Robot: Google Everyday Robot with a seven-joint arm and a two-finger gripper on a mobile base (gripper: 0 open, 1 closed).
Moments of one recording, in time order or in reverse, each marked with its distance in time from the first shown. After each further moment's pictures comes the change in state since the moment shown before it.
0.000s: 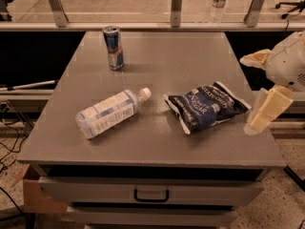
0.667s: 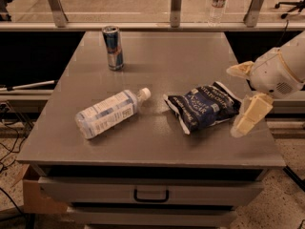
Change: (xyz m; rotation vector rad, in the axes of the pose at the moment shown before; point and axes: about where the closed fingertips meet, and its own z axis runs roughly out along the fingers) arm 0.005 -0.010 0.048 -0.065 -0.074 0.000
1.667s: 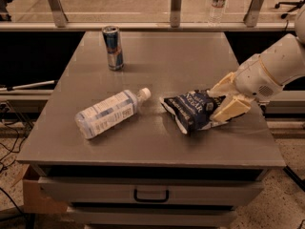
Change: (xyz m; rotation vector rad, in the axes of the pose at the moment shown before) arm -0.003 -0.005 0.036 -0.059 -0.015 -0.018
